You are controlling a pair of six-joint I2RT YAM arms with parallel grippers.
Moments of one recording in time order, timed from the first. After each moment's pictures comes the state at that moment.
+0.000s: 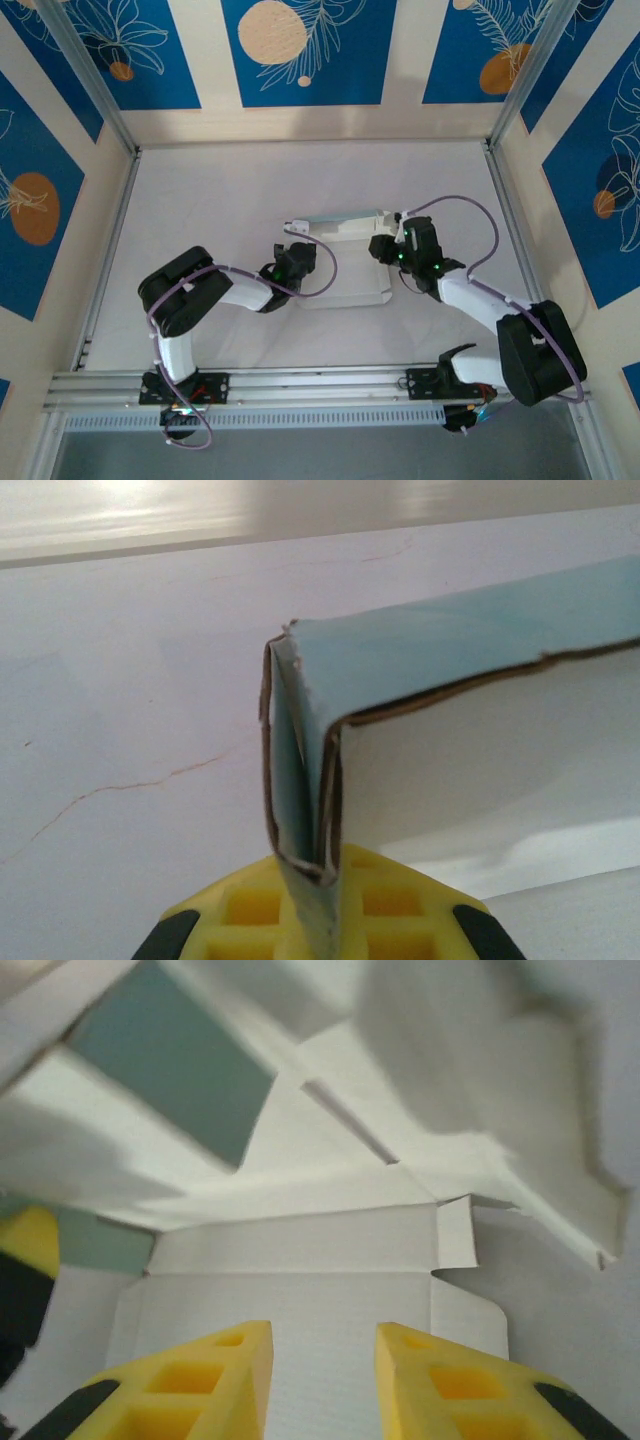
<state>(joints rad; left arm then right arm) -0.87 1.85 0.73 0.69 -0.70 -0.28 0.37 1.26 0.54 0.06 -0.14 0.53</state>
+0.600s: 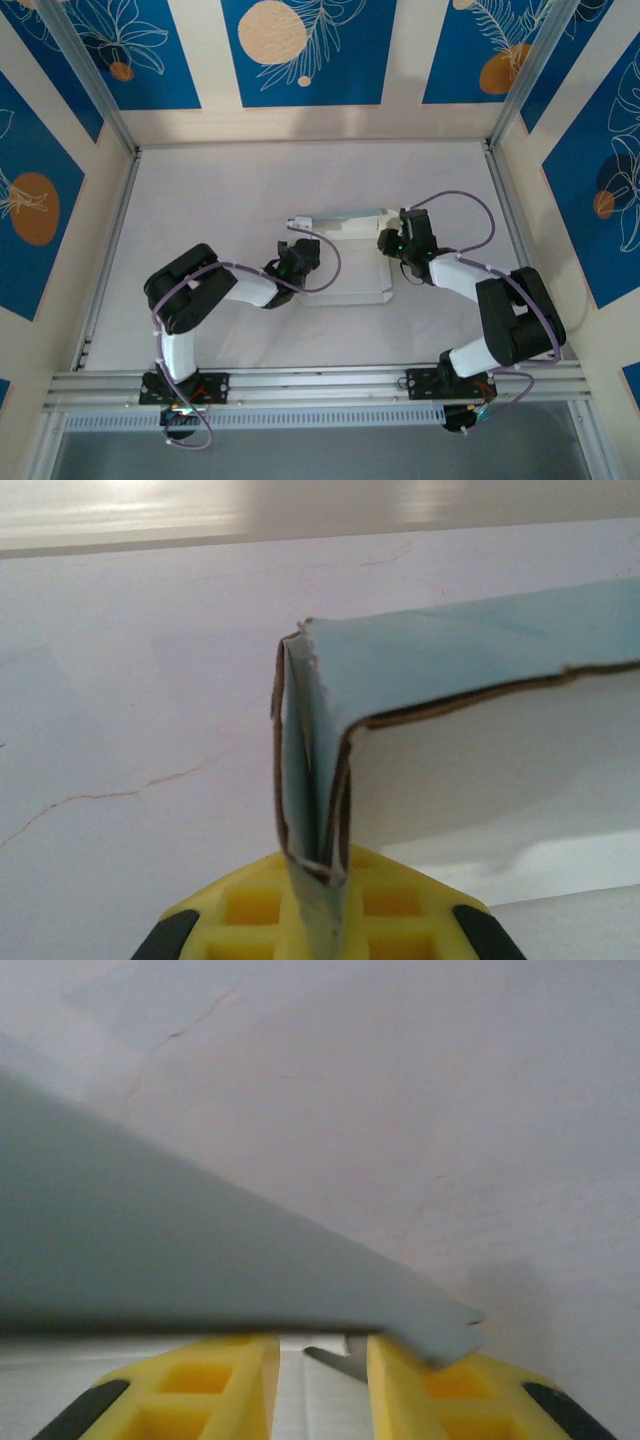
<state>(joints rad) -0.87 1.89 0.79 0.65 -0.70 -0.33 0.30 1.47 0.62 0.08 -0.01 0.55</state>
